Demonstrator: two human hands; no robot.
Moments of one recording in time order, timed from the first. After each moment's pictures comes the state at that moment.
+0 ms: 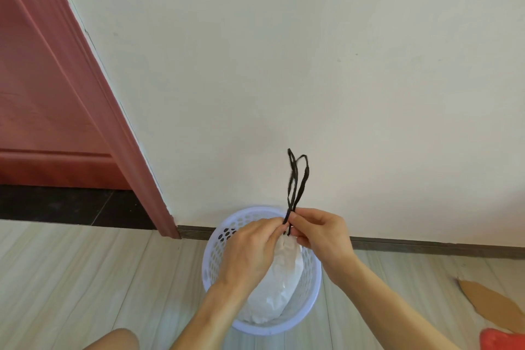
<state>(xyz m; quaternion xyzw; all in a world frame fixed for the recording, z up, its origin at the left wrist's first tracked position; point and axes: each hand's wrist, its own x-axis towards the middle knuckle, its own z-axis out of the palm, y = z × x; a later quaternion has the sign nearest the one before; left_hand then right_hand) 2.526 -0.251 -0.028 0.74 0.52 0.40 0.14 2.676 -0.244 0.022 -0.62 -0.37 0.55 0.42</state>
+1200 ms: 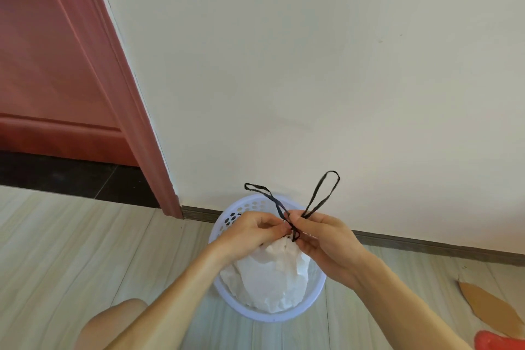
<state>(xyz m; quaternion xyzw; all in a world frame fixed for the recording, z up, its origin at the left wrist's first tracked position) 2.489 -0.230 -0.027 0.56 0.49 0.24 0.62 2.668 -0.248 0.015 -0.54 -0.29 0.71 0.35</state>
